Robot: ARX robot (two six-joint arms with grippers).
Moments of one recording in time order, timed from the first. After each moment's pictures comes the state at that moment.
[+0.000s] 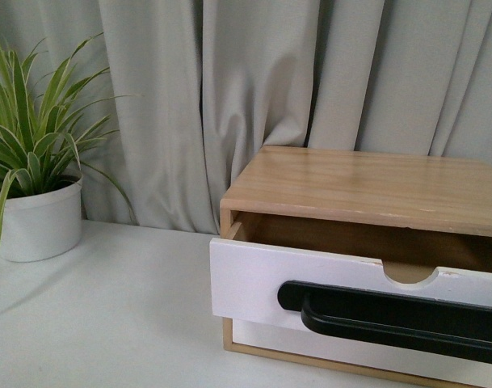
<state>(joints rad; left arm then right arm) 0.00 0.19 0.01 0.20 0.00 -0.01 0.00 0.00 0.01 0.00 0.00 -0.01</state>
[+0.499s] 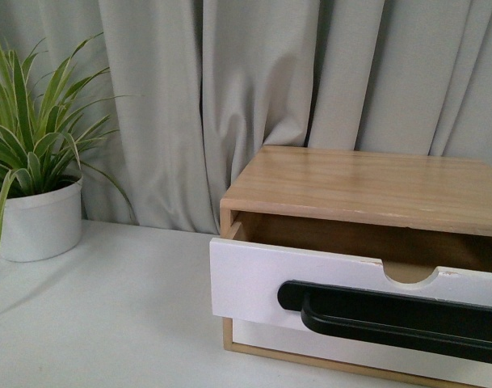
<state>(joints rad) 0.00 0.00 0.01 0.00 0.00 0.00 0.00 0.00 0.01 0.00 0.00 -0.01</state>
